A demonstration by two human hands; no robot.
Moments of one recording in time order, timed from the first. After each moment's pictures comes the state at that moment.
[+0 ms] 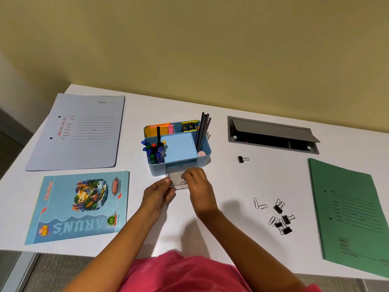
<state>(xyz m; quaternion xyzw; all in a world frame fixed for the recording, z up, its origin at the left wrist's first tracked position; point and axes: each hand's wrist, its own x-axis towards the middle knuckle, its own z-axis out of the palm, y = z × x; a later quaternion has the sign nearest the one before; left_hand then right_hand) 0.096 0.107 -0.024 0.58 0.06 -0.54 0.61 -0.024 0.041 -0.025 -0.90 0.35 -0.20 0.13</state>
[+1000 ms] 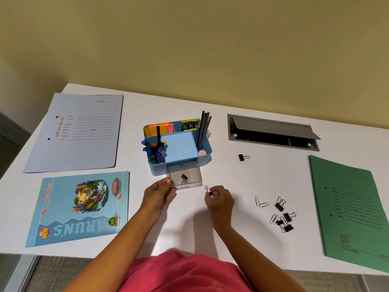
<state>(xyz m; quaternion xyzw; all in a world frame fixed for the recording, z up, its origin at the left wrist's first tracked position) 0.101 0.109 -0.029 0.58 0.06 -0.56 0.59 -0.071 0.047 -0.061 -0.65 0.63 -0.28 0.31</state>
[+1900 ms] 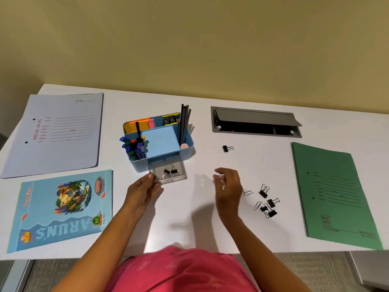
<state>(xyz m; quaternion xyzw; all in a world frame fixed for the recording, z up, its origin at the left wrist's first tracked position) 0.097 0.108 -0.031 0.58 0.06 -0.56 0.59 -0.123 0.031 -0.020 -0.68 0.56 -0.41 0.26</state>
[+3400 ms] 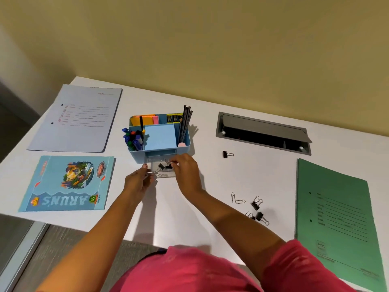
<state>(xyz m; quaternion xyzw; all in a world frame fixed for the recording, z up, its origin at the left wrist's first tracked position) 0.070 0.096 -0.021 0.62 0.12 -0.45 0.63 -0.055 0.005 0.003 -0.83 0.39 -0.22 0.34</state>
